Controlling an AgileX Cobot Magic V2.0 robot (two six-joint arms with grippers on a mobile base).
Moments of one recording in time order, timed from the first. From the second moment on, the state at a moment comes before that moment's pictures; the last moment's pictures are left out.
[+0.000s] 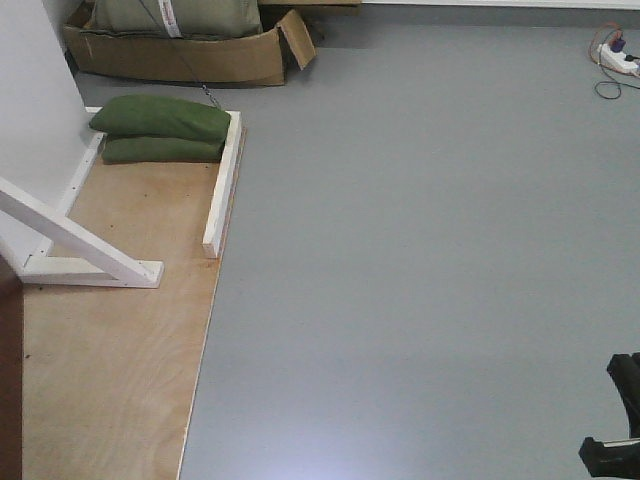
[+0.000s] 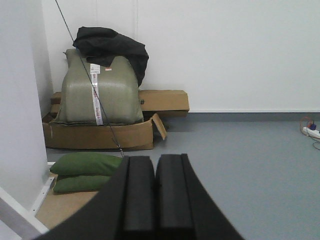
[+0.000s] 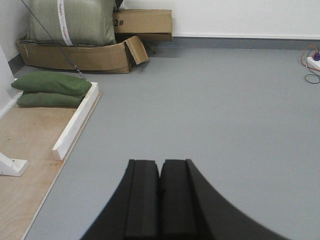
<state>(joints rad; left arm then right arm) -0.11 -0.01 0.03 0.12 0.07 -0.23 0.05 -0.01 0.03 0.07 0.38 -0.06</state>
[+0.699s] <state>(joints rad) -0.11 -0.01 0.03 0.12 0.08 -0.23 0.05 -0.01 0.03 0.07 0.38 -0.06</state>
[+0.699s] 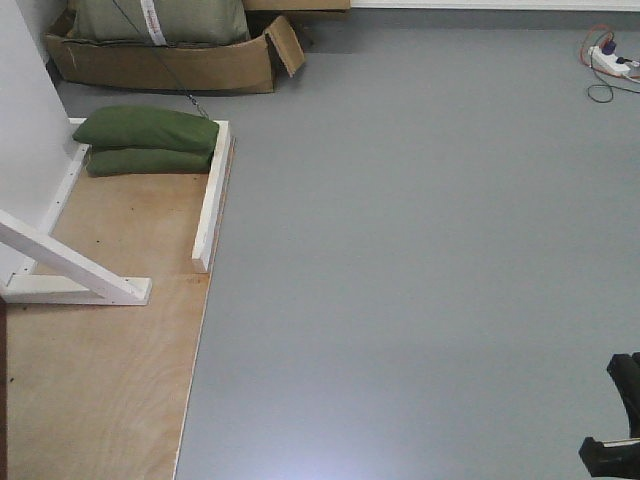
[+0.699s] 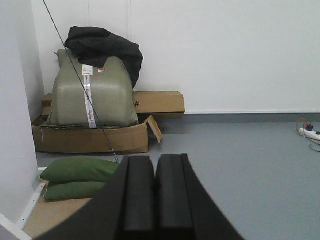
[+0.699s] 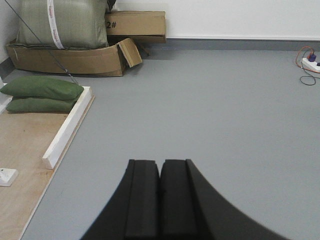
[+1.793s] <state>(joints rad) -0.11 -0.01 0.03 0.12 0.08 -0.23 0.05 -0.01 0.03 0.07 0.38 -0.06</state>
